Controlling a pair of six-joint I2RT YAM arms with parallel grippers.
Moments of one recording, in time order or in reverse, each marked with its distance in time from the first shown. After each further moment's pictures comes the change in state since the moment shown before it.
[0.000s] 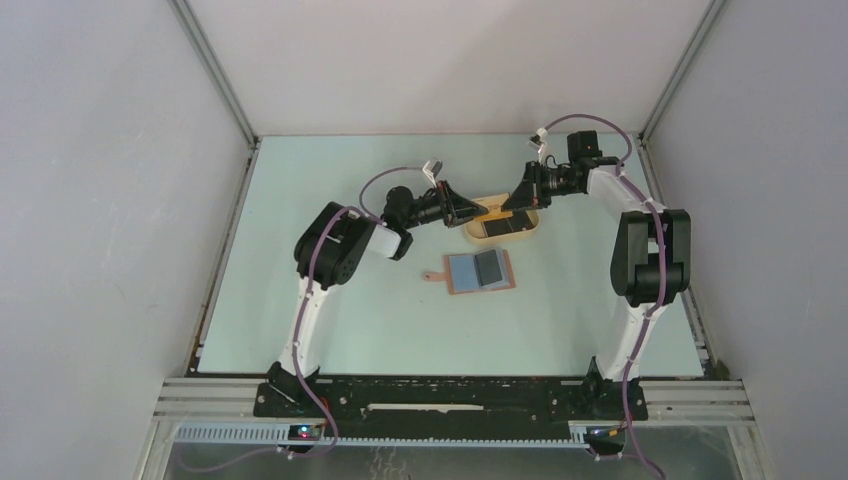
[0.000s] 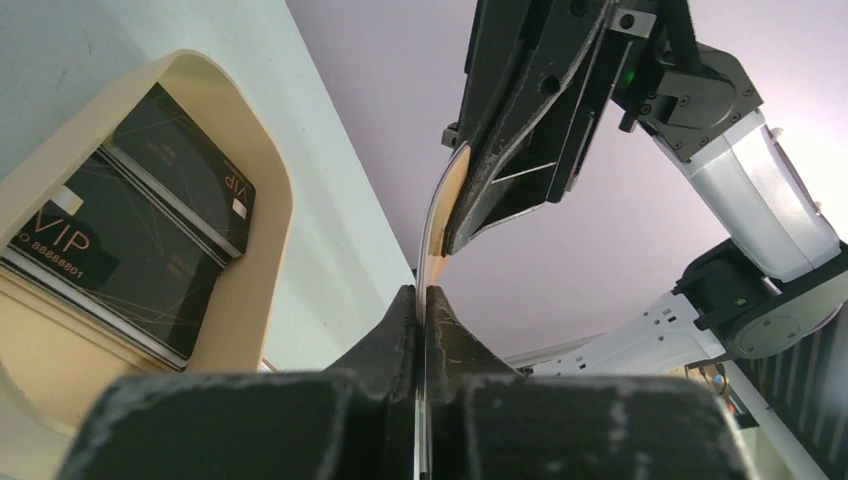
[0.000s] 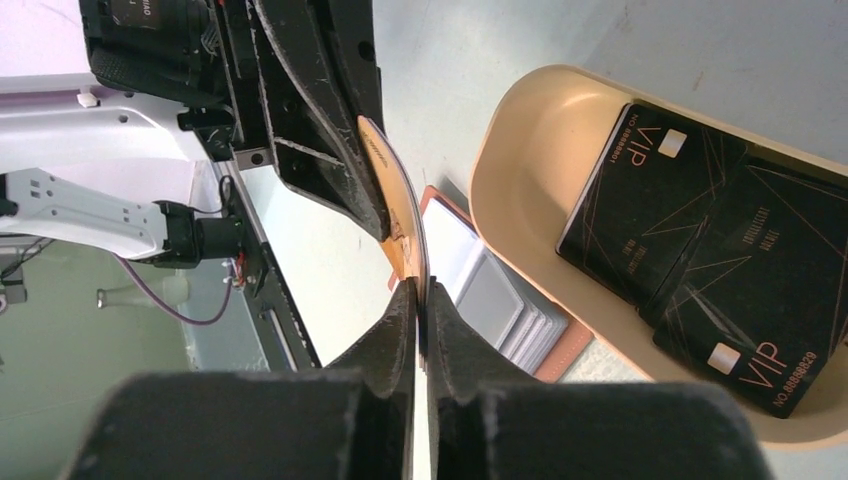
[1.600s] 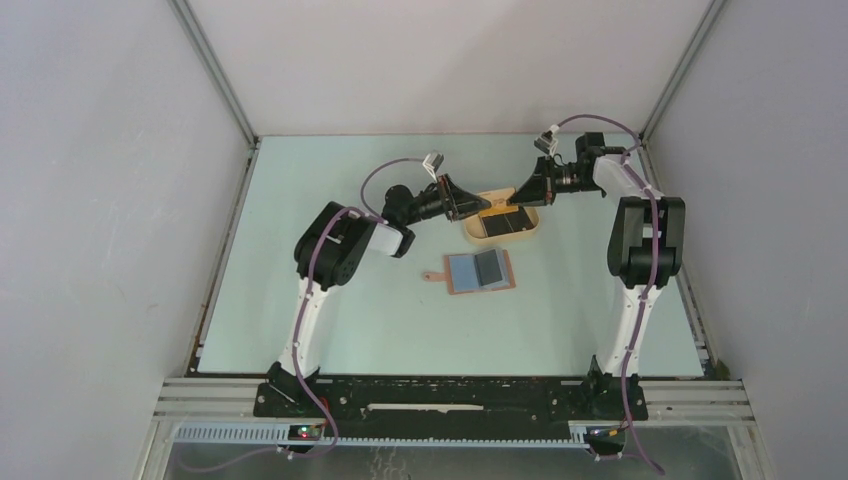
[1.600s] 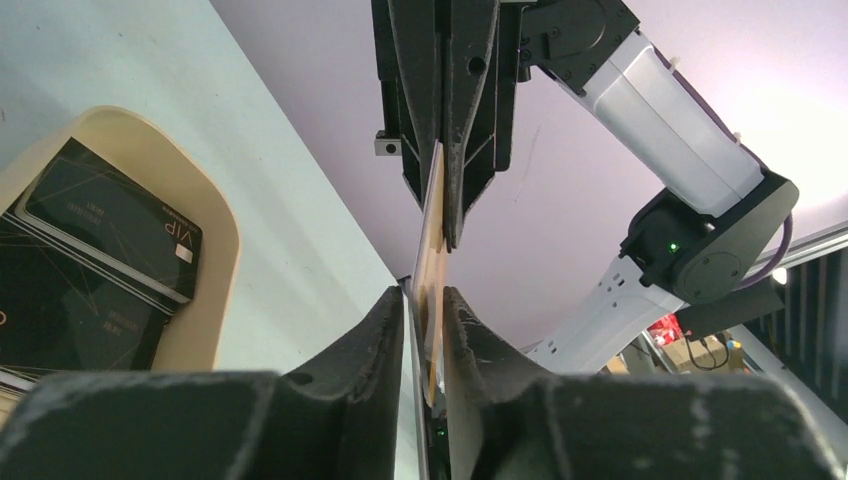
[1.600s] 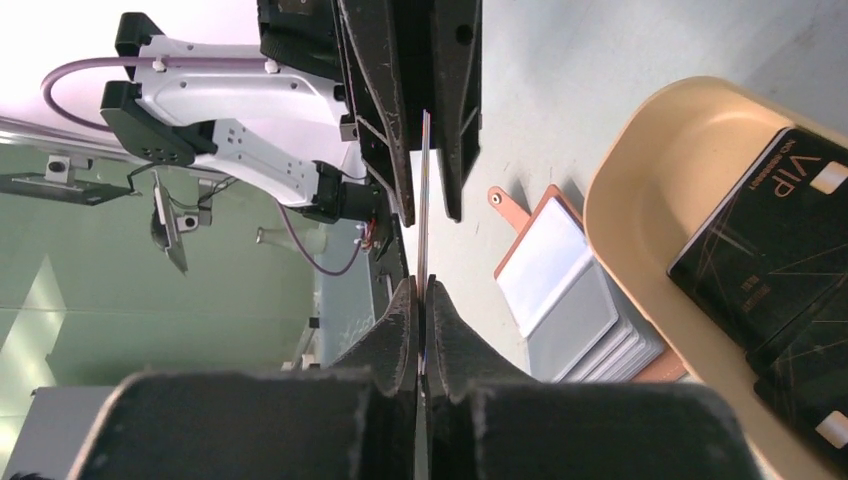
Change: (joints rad) left arm -0.008 -0.004 0.027 0.108 0.007 -0.005; right arm -0.075 0.169 0.187 -0.296 -0.375 -0.202
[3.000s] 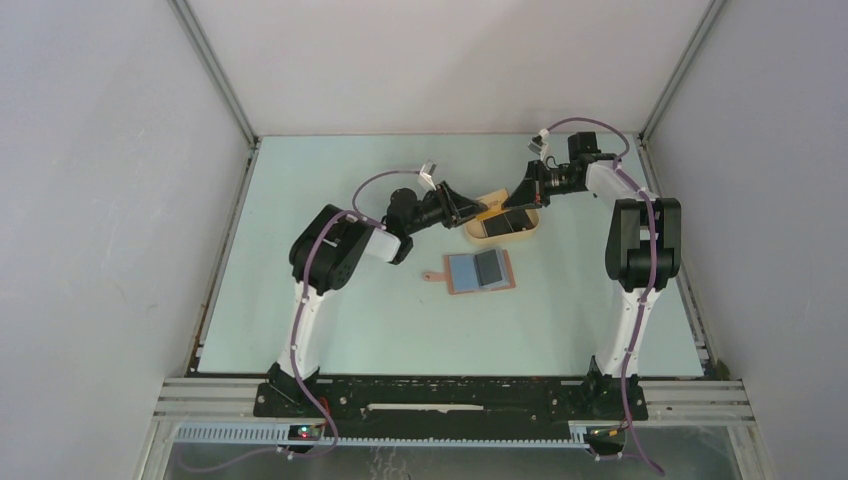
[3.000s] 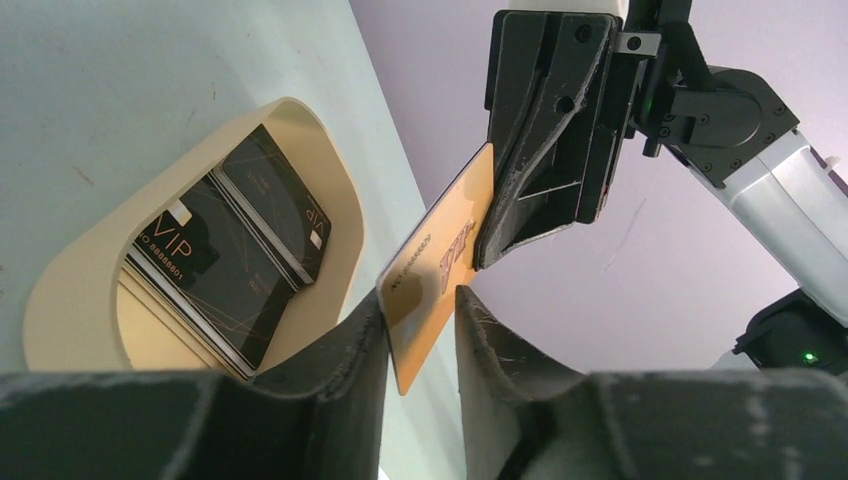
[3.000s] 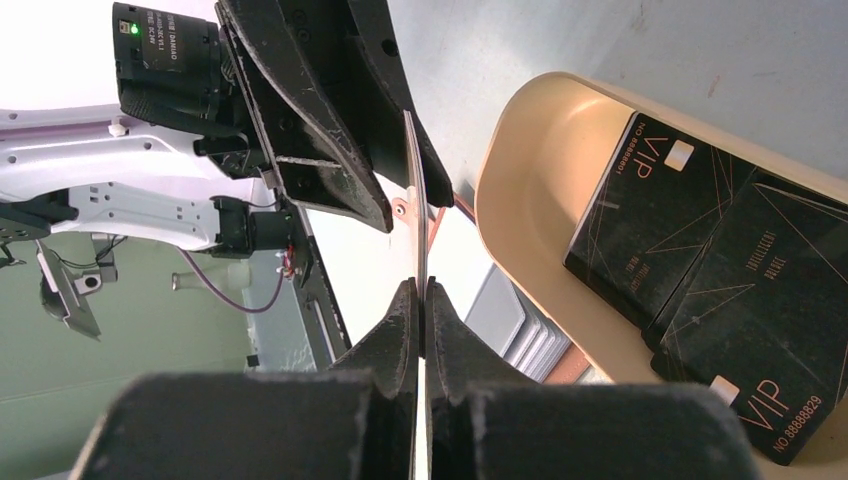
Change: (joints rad) left arm -0.020 -0.065 -0.098 -0.230 -0.207 0.153; right arm 0.043 -0.031 -0.081 0.225 0.247 0.196
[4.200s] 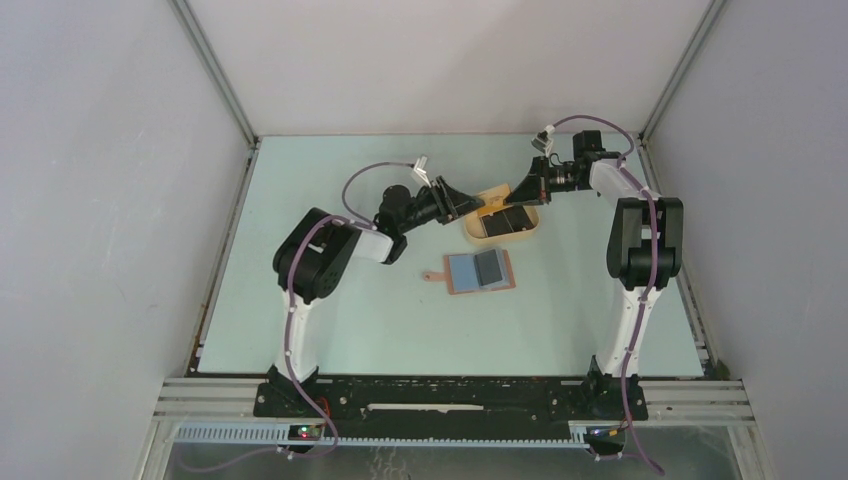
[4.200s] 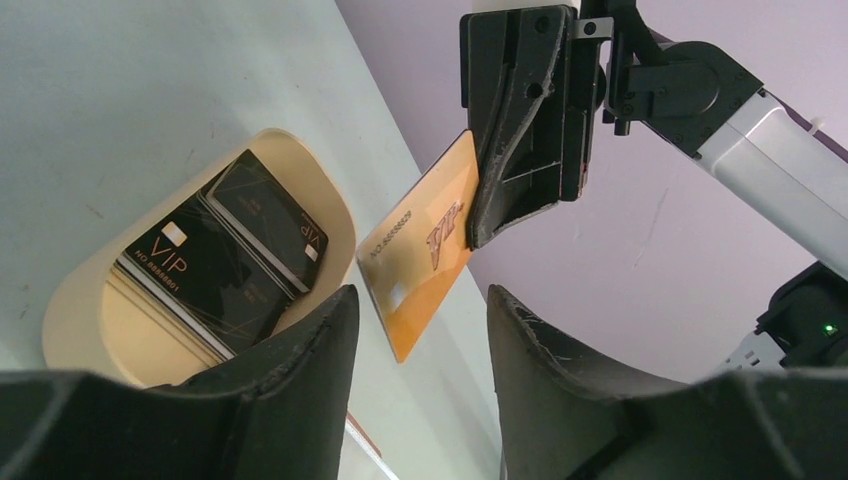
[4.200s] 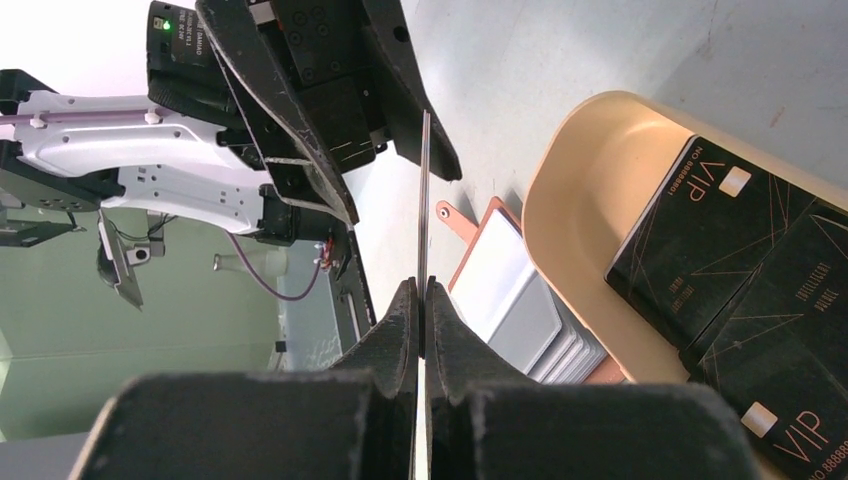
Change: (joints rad) left arm 0.008 -0.133 -0.086 -0.046 -0.037 0.140; right arm -0.036 0.013 0.023 -0.016 -0.134 -0.026
